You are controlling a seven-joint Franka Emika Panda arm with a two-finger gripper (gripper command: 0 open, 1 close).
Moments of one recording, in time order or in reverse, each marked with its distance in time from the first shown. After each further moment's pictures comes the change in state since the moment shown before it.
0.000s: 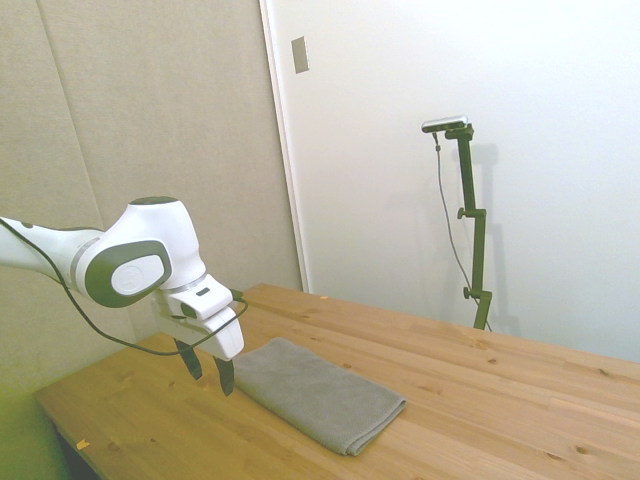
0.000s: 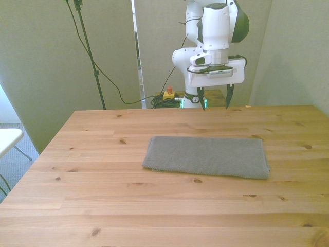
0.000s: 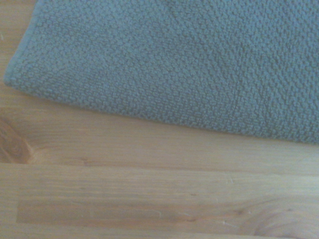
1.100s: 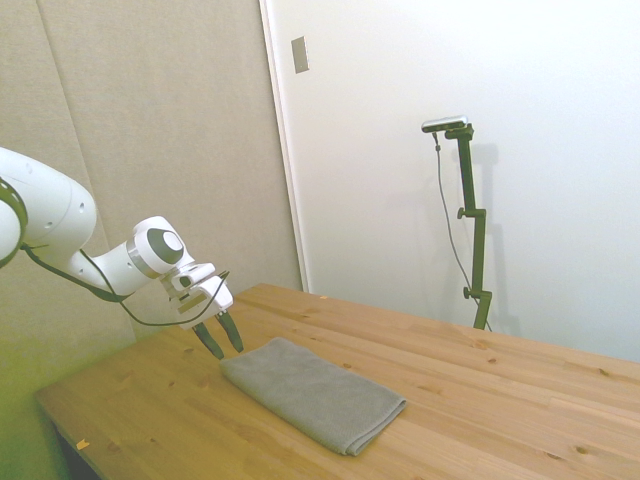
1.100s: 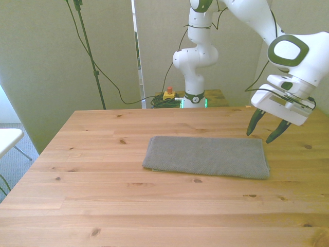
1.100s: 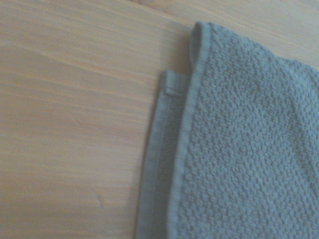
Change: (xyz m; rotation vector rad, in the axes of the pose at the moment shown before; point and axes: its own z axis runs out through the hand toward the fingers) arm -0.060 -0.243 0.091 -0.385 0.382 -0.068
